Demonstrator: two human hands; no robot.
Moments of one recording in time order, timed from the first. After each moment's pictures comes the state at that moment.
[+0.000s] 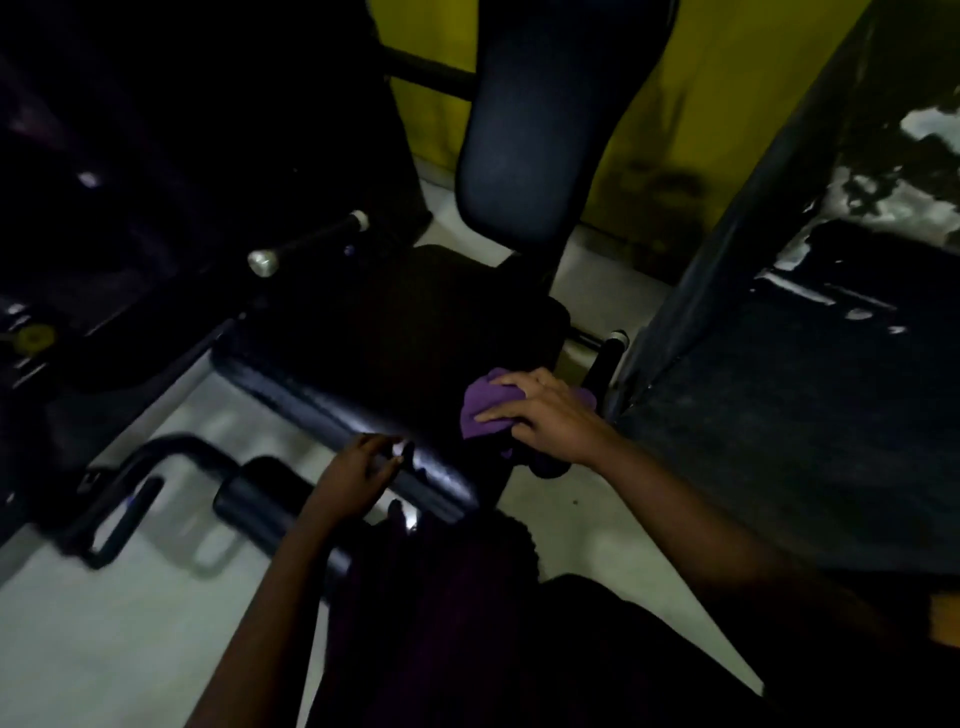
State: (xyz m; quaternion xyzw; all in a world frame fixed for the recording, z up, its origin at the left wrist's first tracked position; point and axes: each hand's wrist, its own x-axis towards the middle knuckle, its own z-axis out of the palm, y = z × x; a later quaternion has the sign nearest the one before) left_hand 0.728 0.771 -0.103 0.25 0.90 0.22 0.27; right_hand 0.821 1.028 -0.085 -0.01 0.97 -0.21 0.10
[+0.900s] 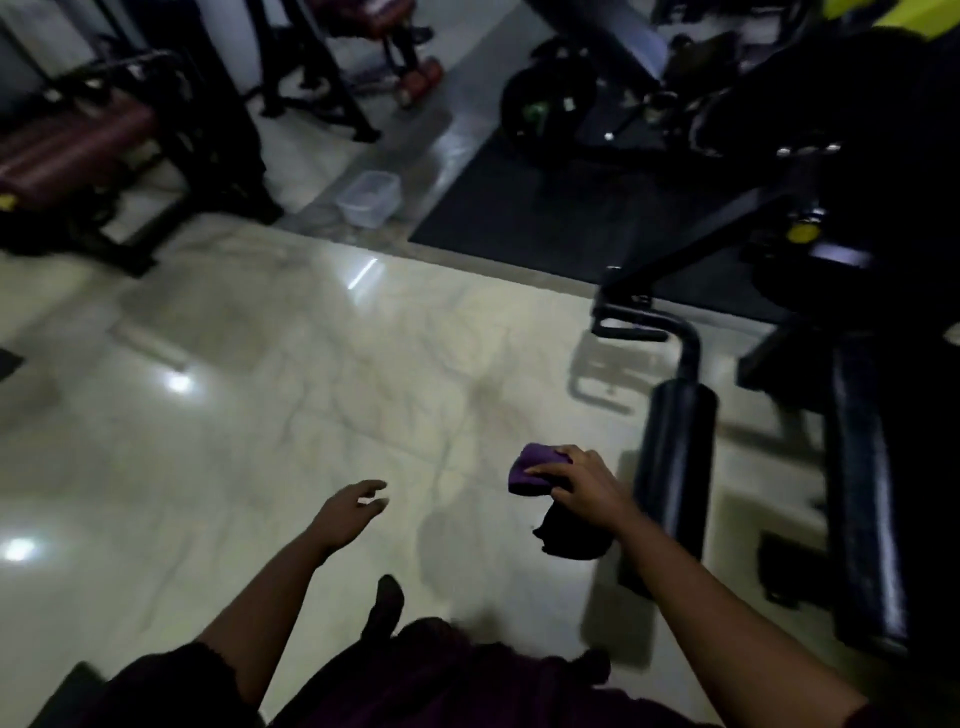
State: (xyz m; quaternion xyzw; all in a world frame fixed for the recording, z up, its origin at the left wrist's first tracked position) left_hand 1.206 0.434 -0.057 -0.51 0.74 0.42 0.07; right_hand 0.942 0.624 -0.093 -0.50 0.80 -0.16 0.28
